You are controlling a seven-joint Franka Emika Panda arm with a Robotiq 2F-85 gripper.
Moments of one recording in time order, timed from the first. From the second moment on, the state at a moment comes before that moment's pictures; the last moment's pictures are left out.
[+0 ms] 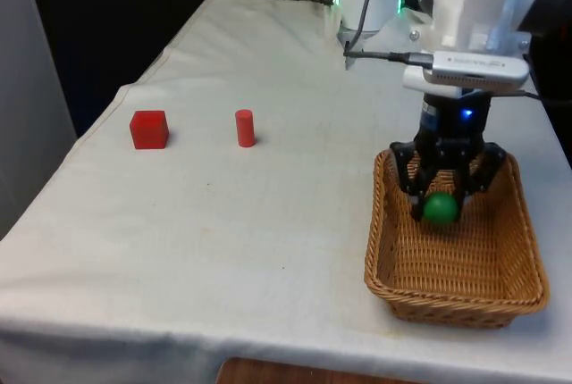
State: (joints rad) arm 0.56 0.86 -0.47 -1.54 0.41 2.54 -0.31
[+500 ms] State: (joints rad) arm 0.56 0.89 -0.46 -1.51 0.41 2.54 -0.29
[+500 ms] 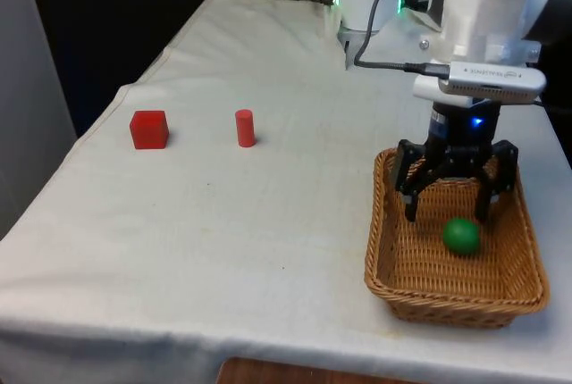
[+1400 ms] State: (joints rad) arm 0.58 0.81 -0.46 -1.57 0.39 2.53 -0.29
